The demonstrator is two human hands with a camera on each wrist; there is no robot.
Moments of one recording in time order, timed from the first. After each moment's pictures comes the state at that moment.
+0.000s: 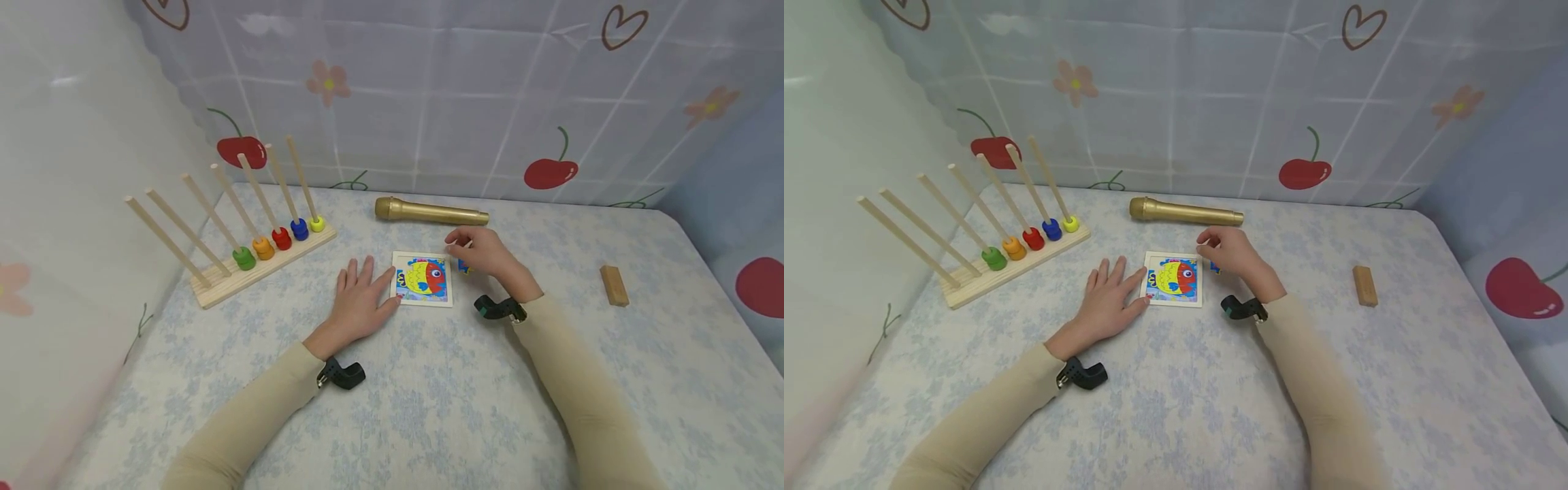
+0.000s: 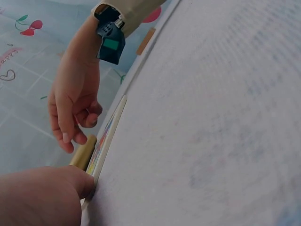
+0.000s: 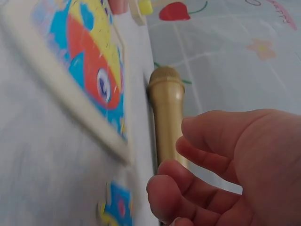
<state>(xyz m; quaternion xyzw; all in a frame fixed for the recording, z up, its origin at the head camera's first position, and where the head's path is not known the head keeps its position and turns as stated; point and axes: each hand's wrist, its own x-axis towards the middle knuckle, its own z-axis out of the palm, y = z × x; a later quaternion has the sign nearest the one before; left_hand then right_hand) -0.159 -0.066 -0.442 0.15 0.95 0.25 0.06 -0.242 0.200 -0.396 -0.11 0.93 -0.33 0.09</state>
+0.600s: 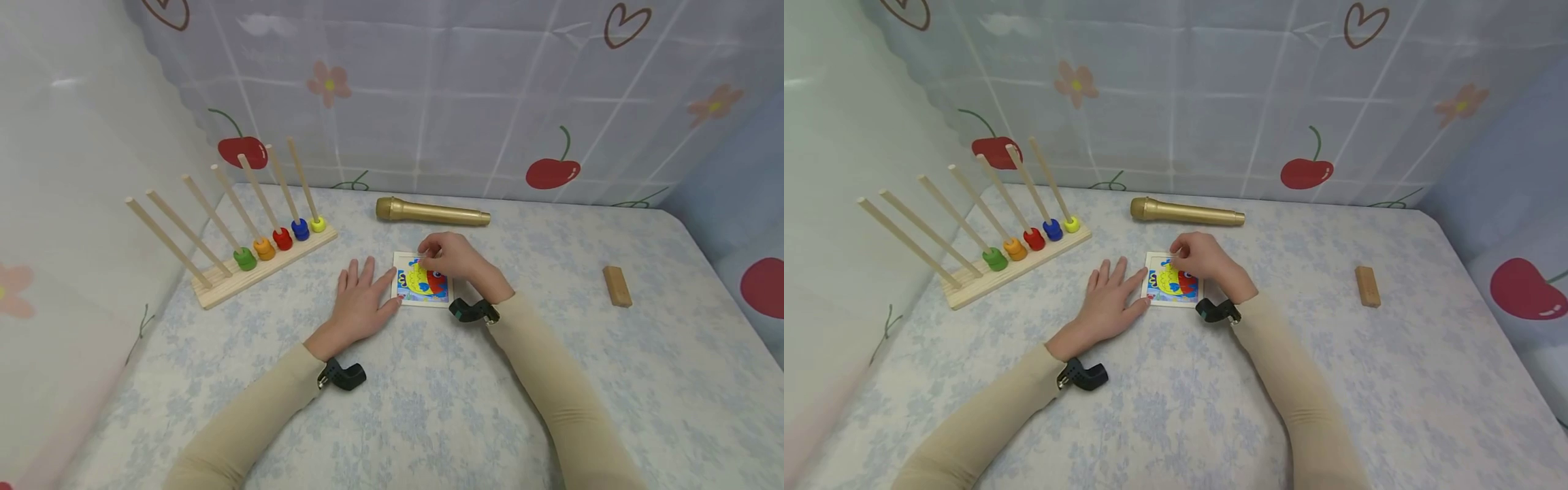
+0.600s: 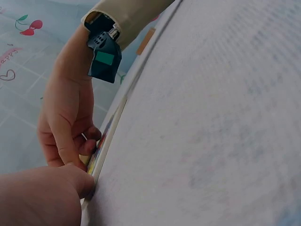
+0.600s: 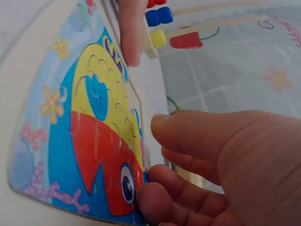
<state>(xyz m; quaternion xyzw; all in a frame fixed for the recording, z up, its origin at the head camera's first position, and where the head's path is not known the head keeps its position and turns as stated) -0.159 -0.066 -0.442 0.15 0.96 0.24 0.06 -0.242 0.154 -0.397 -0.17 0.93 -0.30 0.13</state>
